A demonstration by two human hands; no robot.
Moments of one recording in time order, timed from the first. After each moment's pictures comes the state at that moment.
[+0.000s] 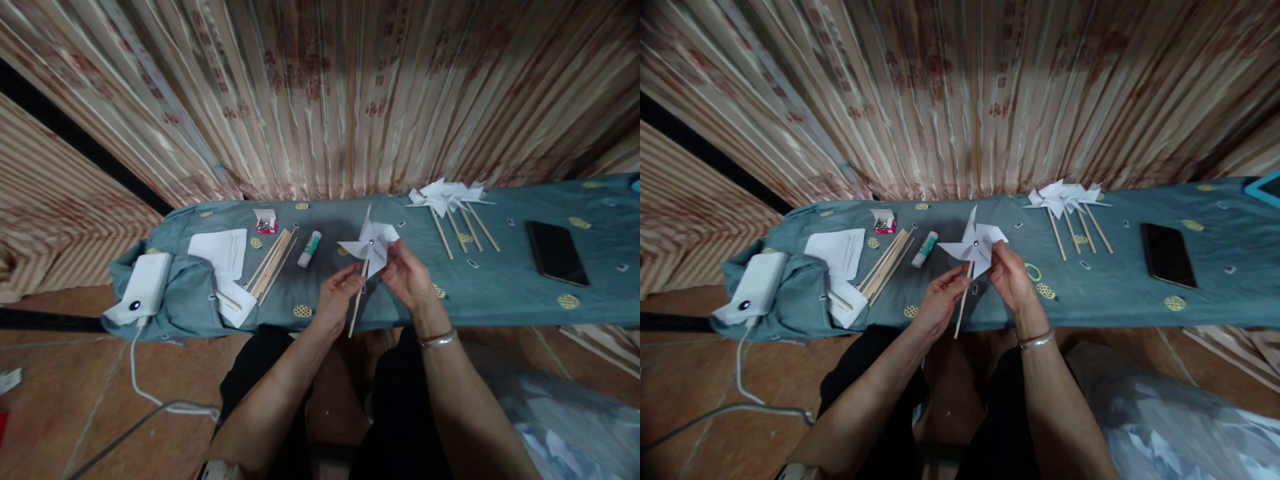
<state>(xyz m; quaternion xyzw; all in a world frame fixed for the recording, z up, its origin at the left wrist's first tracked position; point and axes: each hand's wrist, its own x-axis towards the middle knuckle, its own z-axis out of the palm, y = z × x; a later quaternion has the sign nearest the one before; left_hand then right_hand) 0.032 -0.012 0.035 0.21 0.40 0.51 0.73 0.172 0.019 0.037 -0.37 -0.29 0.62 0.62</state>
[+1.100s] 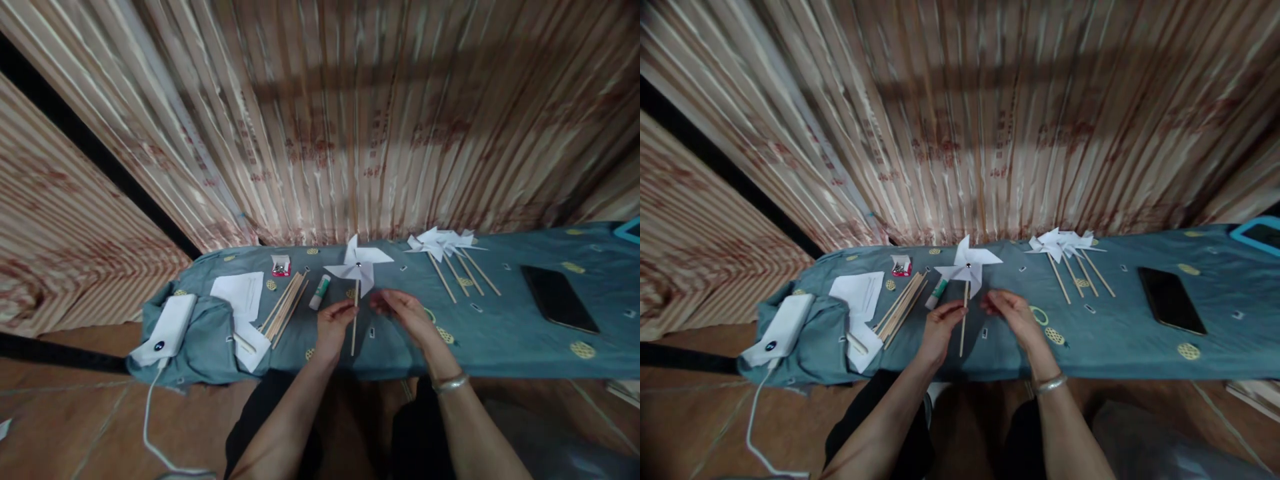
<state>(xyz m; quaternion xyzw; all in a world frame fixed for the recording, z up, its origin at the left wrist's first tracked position) 0.008 0.011 0.044 0.31 0.46 0.56 0.61 0.175 0.025 0.040 -0.48 -0.39 0.58 0.52</state>
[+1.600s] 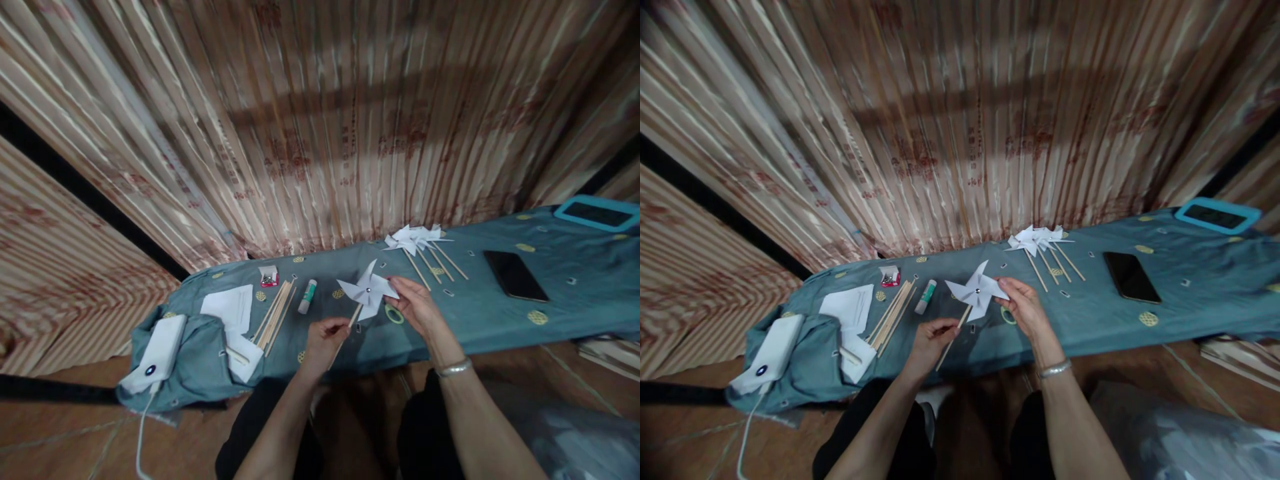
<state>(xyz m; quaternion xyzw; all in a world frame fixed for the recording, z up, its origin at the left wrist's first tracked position) -0.004 -0.011 0.050 0.47 0.49 0.45 0.59 0.210 0.011 0.052 -0.41 -0.30 0.56 0.66</state>
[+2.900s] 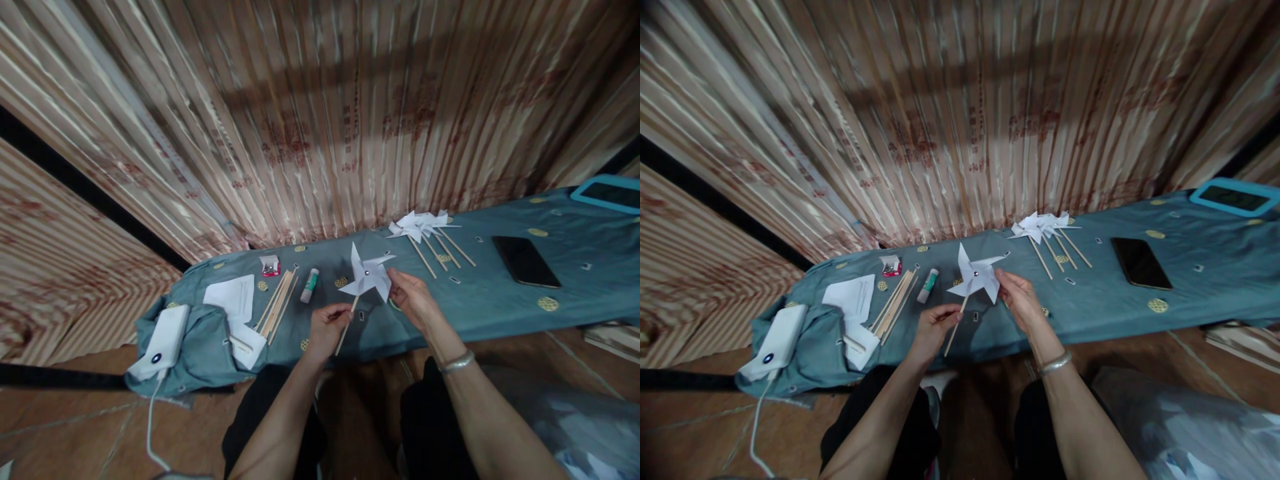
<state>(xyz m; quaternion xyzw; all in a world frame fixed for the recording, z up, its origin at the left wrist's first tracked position) -0.001 -0.007 0.045 0.45 0.49 0.45 0.59 0.190 0.005 0.054 -0.43 -0.28 0.57 0.64</state>
